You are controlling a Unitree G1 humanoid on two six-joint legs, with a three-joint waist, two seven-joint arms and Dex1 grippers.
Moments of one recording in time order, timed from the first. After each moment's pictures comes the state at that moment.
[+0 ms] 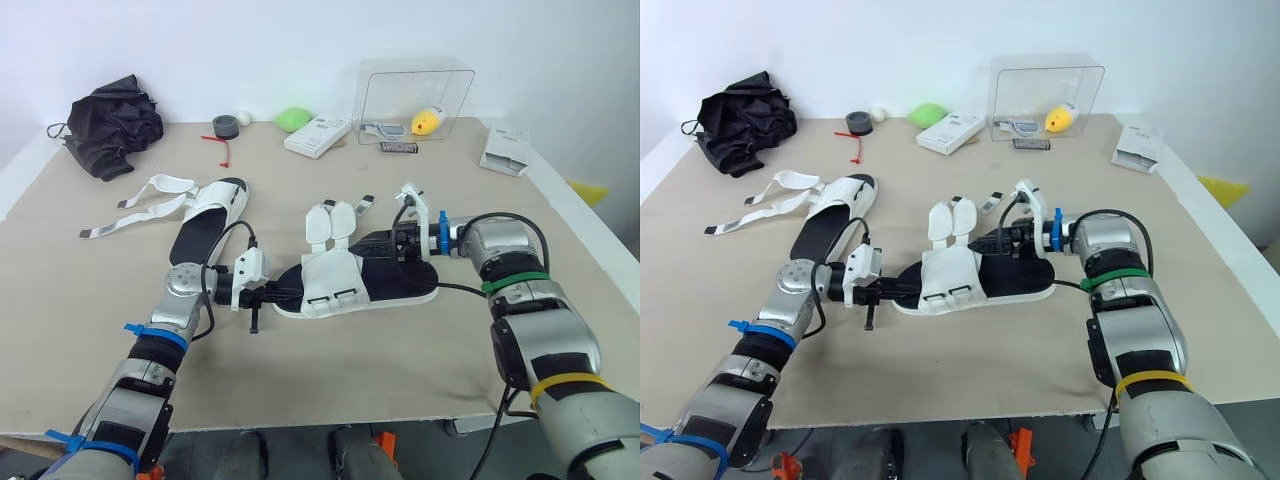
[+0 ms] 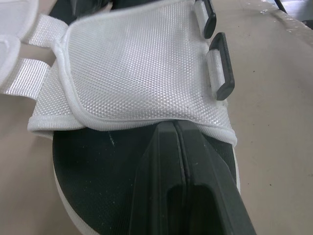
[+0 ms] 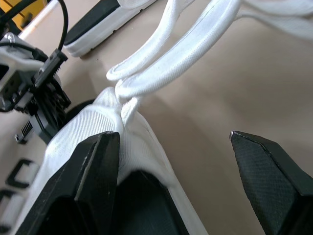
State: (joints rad) left arm -0.65 0.36 -0.16 0.66 -0.21 -0.27 -1.39; right arm -1.13 -0.45 0.12 1.03 0.20 0.61 1.29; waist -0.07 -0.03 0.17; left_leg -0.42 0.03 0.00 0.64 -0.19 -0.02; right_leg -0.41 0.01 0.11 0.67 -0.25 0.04
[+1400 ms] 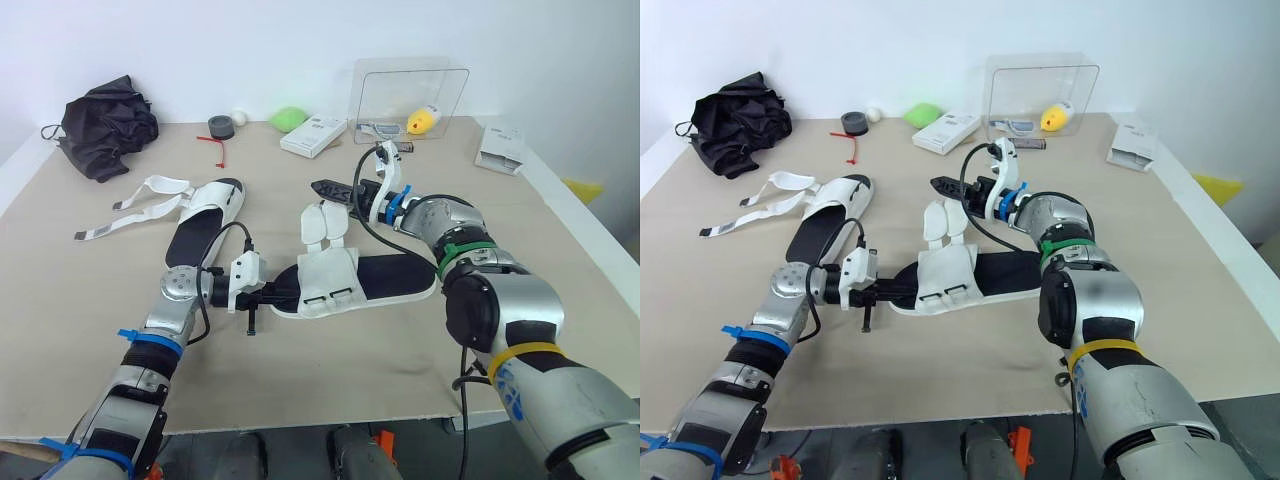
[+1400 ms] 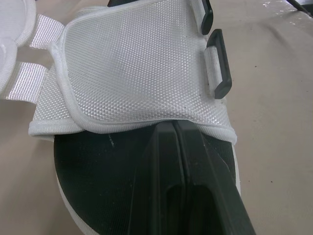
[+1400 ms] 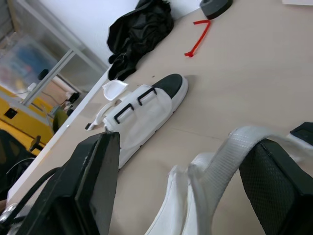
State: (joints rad) left arm -0.60 0.38 -0.16 0.58 -0.21 -0.27 -1.36; right arm -1.33 -0.24 -0.29 1.31 0.28 0.47 0.86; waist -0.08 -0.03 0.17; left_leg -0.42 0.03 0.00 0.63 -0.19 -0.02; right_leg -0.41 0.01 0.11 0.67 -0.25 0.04
